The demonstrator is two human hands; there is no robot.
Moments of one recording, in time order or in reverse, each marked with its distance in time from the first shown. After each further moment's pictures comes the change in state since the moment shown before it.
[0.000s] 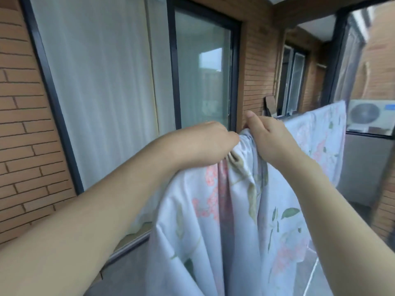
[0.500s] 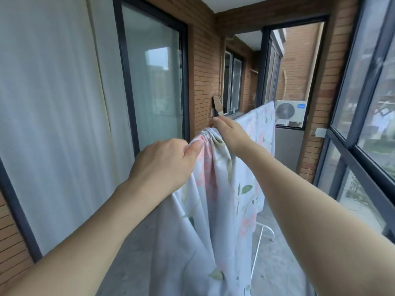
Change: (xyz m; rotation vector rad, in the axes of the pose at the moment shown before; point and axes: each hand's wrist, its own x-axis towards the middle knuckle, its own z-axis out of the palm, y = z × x) left_hand -0.078 -0.056 0.014 -0.007 0.377 0.198; right_hand -0.027 -0.040 0.004 0.074 0.010 0.231
